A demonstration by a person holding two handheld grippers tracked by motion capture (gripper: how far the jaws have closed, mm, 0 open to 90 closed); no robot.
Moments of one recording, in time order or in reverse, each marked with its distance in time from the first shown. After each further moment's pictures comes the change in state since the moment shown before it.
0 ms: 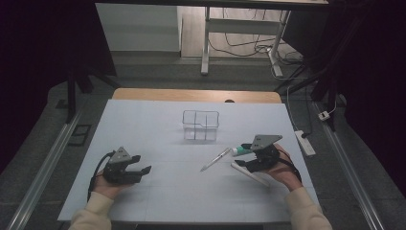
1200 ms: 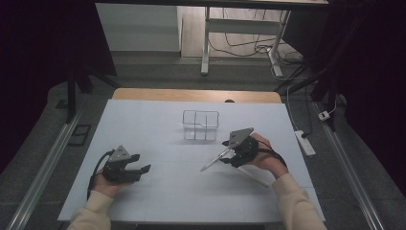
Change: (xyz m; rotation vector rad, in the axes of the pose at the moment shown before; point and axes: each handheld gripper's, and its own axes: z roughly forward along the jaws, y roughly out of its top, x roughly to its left) left arm 0.004 0.001 0.001 0.006 0.004 0.003; right arm -0.001 0.045 0.046 0.103 0.136 -0.249
